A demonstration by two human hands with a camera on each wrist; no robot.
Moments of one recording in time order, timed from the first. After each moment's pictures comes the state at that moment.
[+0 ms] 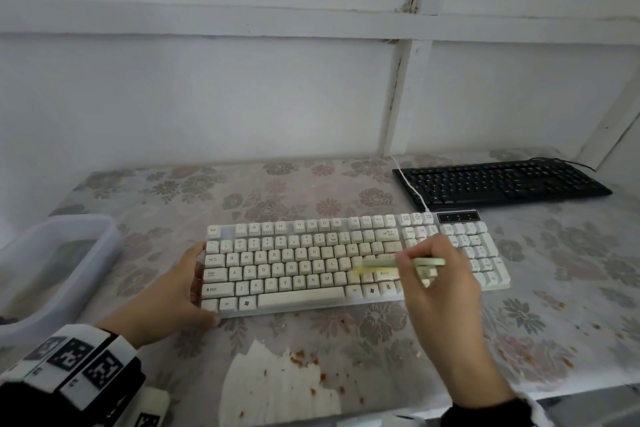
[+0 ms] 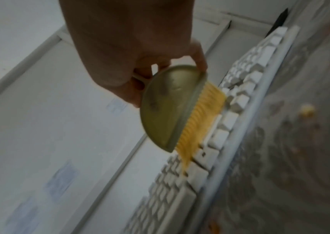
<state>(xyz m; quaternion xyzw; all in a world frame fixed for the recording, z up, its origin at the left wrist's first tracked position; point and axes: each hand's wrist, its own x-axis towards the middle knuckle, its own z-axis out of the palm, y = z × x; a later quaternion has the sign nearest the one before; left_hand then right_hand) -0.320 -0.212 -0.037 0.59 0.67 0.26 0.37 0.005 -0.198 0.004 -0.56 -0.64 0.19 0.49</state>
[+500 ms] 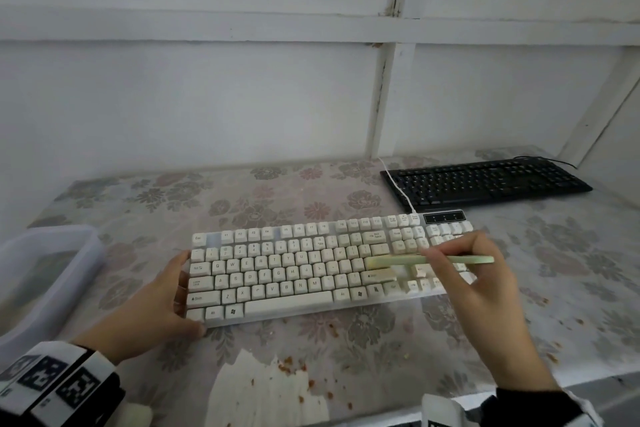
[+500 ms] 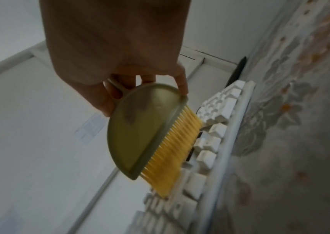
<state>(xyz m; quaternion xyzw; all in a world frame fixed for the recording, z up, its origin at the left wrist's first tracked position) -0.318 -0.215 -0.032 0.58 0.68 0.25 0.37 0.058 -0.188 0.010 -0.49 -0.62 0.27 0.55</state>
